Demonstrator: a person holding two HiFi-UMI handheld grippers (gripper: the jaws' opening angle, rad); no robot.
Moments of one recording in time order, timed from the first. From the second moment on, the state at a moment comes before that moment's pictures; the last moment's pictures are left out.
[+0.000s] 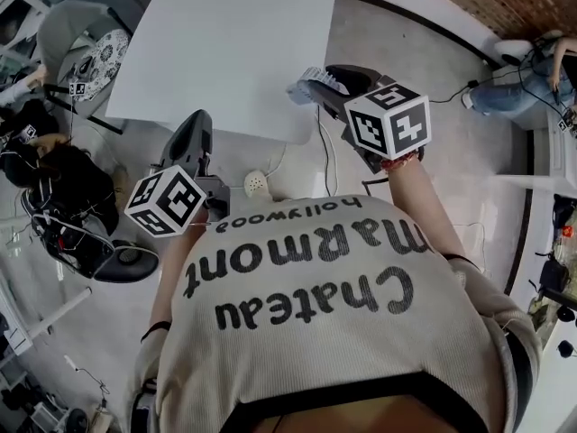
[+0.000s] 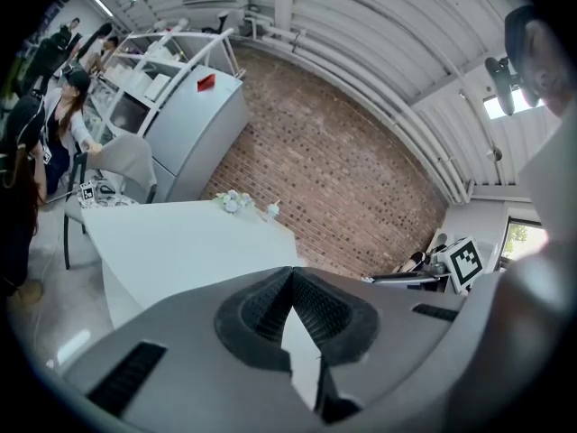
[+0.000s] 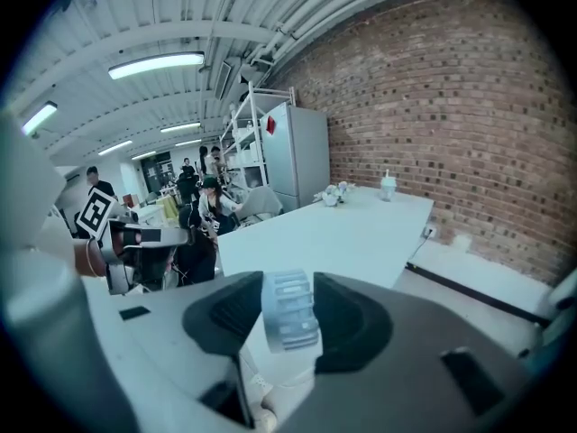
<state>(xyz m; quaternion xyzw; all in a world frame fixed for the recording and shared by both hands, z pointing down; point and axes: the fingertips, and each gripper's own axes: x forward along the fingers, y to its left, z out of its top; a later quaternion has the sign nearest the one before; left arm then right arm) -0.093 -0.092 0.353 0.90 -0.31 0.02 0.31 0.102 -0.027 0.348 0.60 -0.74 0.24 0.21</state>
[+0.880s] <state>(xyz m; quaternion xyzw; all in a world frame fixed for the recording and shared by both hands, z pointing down) -0.073 -0.035 0.353 0.90 -0.31 0.03 0.29 0.116 0.026 0.347 0.61 -0.74 0.22 0.16</state>
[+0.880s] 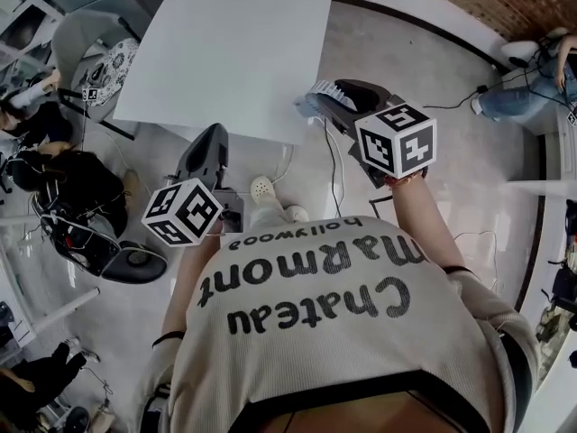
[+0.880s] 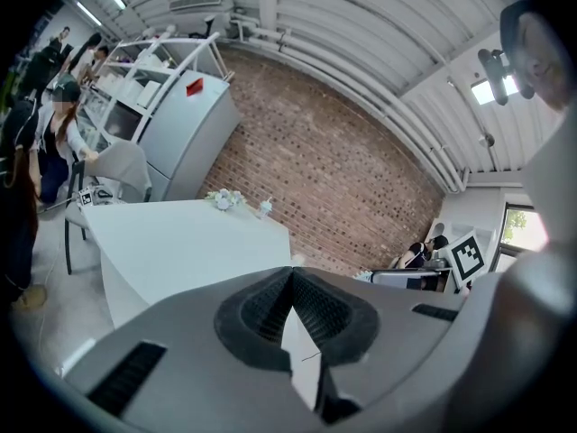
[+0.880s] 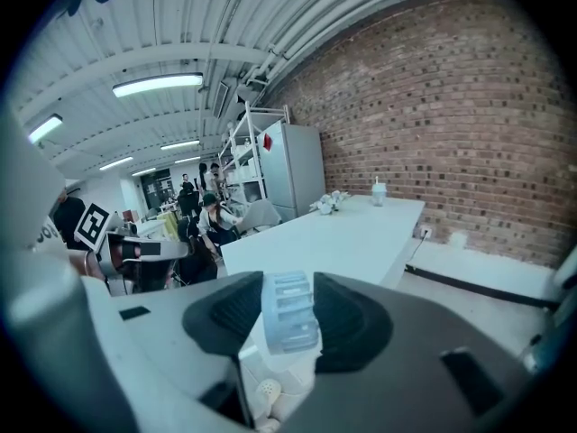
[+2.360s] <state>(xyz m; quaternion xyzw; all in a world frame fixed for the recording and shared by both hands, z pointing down) -0.019 -0.245 0.369 0.92 -0.26 0.04 0.29 0.178 -0.169 0.352 0.67 -0.69 0.21 0.16</state>
